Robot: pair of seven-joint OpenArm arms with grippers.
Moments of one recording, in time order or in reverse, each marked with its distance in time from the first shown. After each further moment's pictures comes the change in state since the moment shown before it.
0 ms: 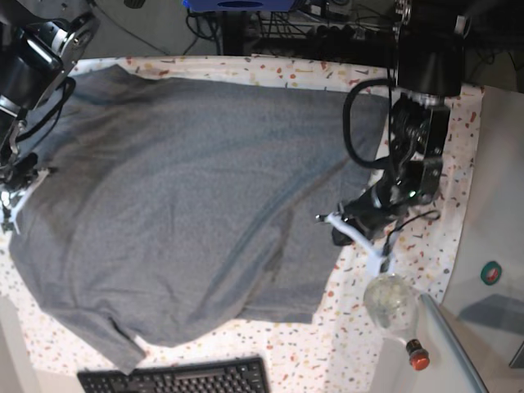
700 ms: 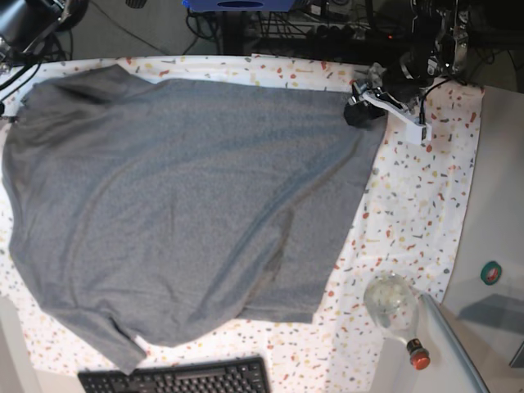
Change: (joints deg) left arm 36.6 -3.5 -15.3 16.3 -18.2 -1.4 -0.8; right arm -15.0 -1.7 7.8 23.4 0.3 0.1 -10.8
